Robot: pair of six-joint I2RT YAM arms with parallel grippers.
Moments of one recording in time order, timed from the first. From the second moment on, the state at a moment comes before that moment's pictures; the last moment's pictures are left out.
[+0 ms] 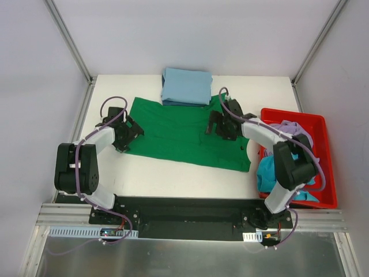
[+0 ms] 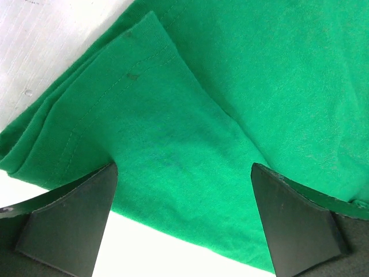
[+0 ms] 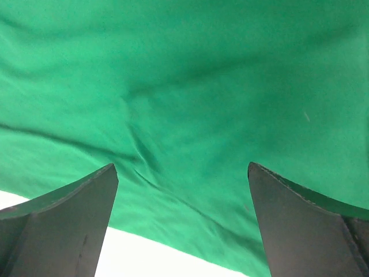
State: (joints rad) left arm -0.04 1.56 0.86 -0.37 0.07 -0.84; right arm 0.46 1.77 1.21 -0.39 -0.04 0.61
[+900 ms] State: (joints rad) left arm -0.04 0.92 0.42 -0.55 0.07 -0.92; right arm 0.48 1.21 0.56 -0.41 -0.12 0.62
